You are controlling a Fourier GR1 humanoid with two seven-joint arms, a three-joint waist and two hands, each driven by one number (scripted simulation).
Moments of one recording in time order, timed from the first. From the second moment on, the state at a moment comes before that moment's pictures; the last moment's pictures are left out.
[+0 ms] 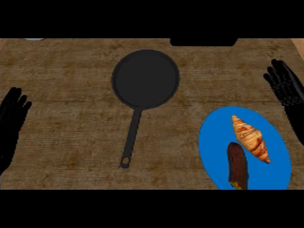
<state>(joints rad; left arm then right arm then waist) 0.04 0.53 -0.09 -1.67 0.39 0.29 0.05 -0.14 -0.51 0.09 -1.72 -0.28 -0.01 -0.01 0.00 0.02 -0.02</state>
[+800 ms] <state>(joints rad) -0.10 0.44 -0.12 -1.61 0.38 0.30 0.13 0.18 -0.70 -0.15 -1.75 -0.18 0.19 -0.31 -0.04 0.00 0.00</state>
